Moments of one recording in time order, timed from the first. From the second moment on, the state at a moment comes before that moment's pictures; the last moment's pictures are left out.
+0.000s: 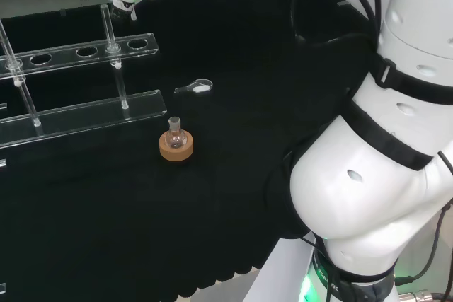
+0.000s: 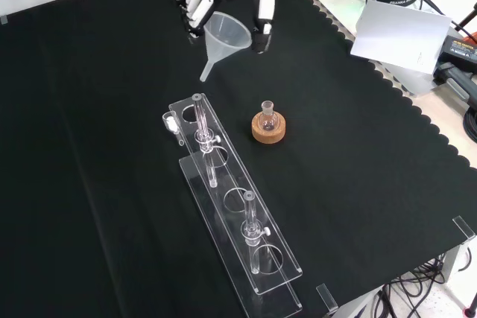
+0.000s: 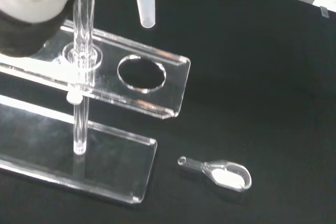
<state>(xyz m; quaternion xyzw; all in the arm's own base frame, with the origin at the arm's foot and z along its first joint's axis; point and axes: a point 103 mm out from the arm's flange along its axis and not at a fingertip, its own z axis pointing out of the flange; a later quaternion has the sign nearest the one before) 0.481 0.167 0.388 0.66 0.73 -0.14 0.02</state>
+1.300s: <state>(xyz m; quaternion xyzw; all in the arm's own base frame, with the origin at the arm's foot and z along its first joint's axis) 0.374 0.141 0.309 0.69 0.69 -0.21 -0.07</state>
